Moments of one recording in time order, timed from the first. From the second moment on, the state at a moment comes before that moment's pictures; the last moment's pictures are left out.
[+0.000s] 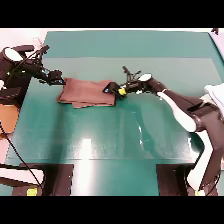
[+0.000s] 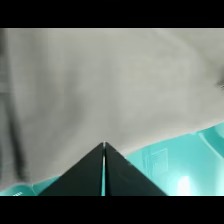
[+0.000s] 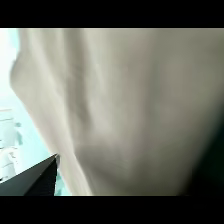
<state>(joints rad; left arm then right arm) 0.11 -1.55 1.49 1.01 -1.25 -1.25 0.42 -2.03 1.62 -0.38 0.96 1.27</state>
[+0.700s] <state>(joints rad) 0.11 -1.50 1.49 0.79 -1.37 -1.30 0.22 -1.78 2.02 -0.57 0.95 1.63</state>
